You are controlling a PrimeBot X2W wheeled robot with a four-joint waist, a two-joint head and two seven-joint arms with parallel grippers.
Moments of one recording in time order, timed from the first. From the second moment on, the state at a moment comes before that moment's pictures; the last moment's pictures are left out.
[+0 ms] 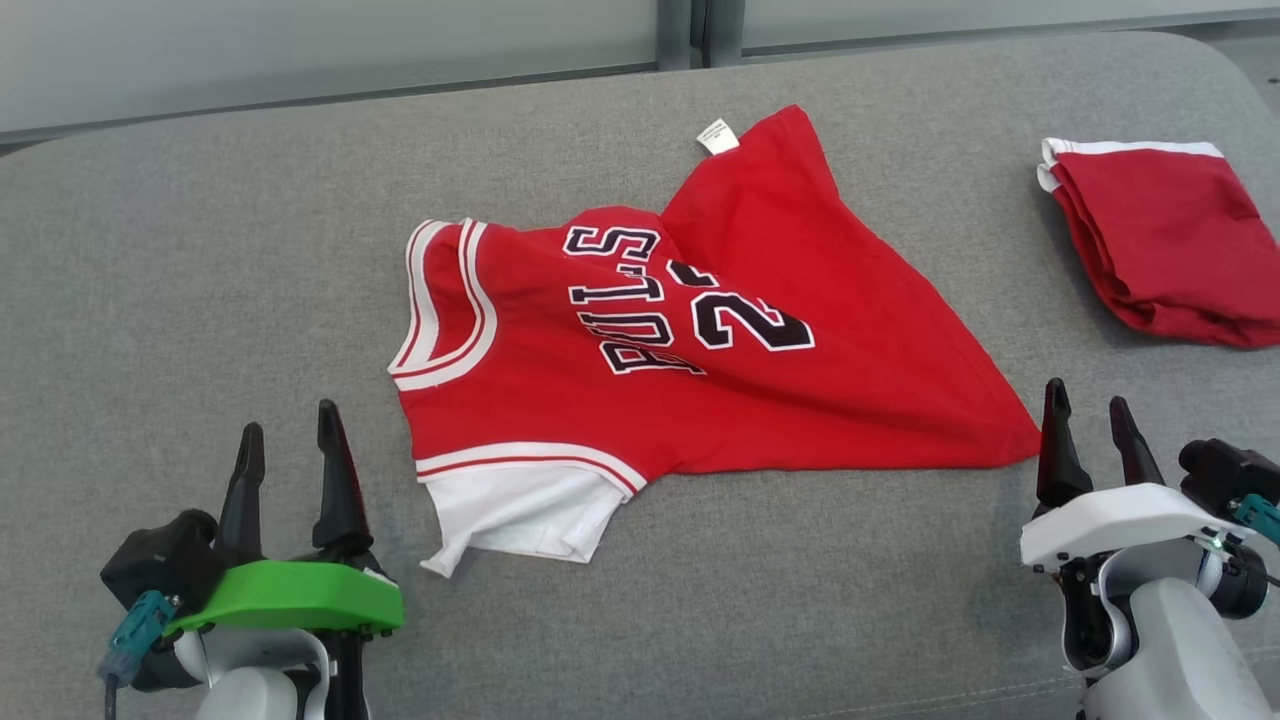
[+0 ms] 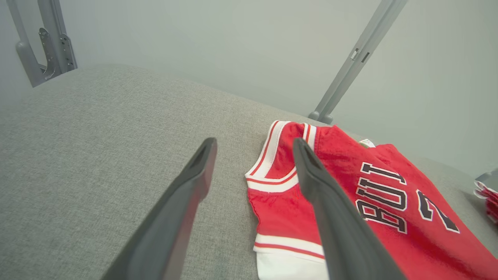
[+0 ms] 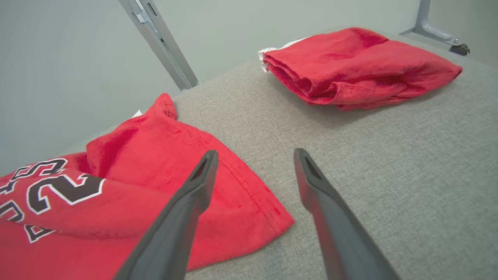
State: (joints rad) left arm -0.09 0.14 -0.15 0.11 -0.55 0.13 -0.21; right arm -0.29 -0.05 -0.19 0.55 0.37 0.13 -0.26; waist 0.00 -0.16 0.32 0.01
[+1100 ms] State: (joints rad) left arm 0.09 0.15 -0.22 0.04 -0.48 0.16 -0.25; right arm -0.04 -0.05 -0.01 0.04 0.19 0.13 -0.18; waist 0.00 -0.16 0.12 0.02
